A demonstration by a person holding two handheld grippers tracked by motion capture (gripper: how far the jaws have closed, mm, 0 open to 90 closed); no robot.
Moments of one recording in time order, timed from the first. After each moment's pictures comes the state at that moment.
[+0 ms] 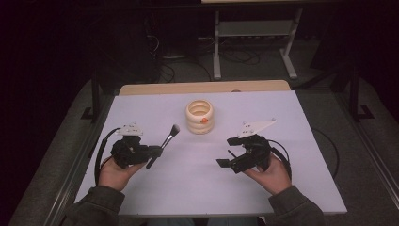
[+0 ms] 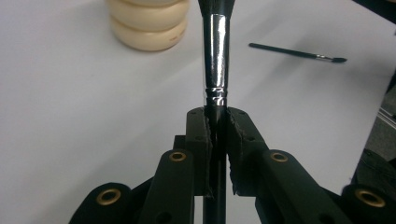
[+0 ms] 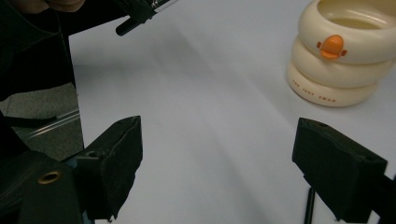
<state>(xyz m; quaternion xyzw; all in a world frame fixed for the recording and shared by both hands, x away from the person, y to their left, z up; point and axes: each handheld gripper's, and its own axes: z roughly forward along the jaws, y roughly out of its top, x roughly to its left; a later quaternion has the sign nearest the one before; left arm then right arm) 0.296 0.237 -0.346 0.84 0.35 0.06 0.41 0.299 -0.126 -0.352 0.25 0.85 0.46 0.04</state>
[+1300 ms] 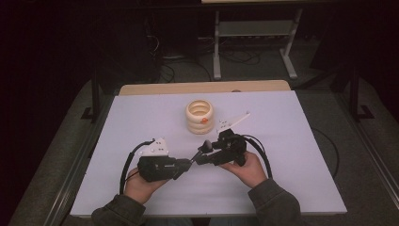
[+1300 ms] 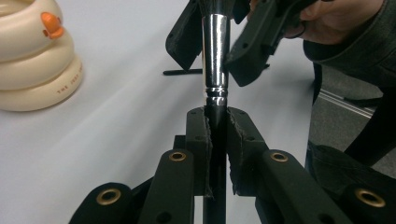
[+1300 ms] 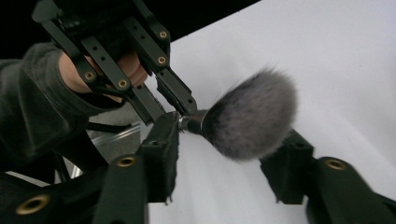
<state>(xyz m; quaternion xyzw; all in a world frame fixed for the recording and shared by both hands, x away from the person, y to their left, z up) 0.268 0.177 -0.366 0.85 0.22 0.04 0.47 0.326 -0.078 -0.366 0.21 0.84 0.50 -0.11</state>
